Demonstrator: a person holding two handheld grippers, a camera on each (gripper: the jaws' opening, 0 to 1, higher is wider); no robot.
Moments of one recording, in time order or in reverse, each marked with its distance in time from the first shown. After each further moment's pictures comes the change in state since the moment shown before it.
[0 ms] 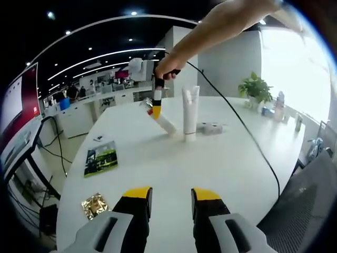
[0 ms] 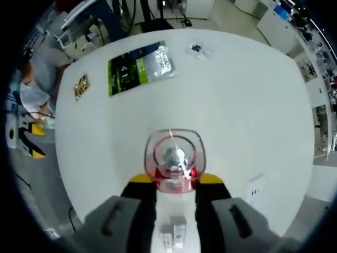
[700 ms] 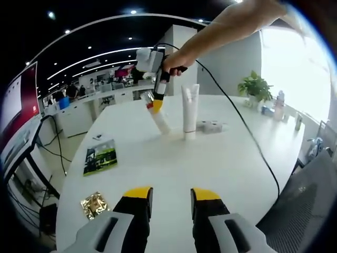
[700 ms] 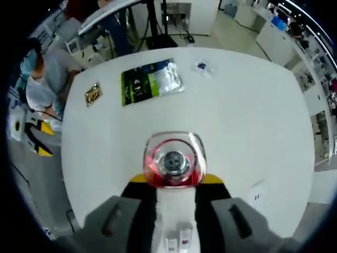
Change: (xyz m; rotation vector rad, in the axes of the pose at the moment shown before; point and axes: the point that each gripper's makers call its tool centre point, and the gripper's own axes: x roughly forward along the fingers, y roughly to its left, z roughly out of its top) left arm 0.000 -0.002 -0.002 0.001 0.011 -0.004; right arm -0.016 0.012 0.009 -0.018 -0.157 0.014
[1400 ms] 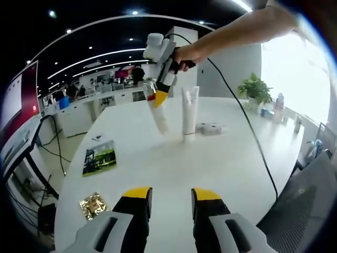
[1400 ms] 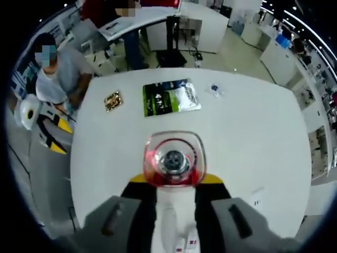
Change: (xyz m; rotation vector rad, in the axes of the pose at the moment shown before) left arm 0.000 -0.002 0.003 -0.005 -0.015 -0.011; right arm -0.044 0.044 0.008 -0.072 -0.134 -0.008
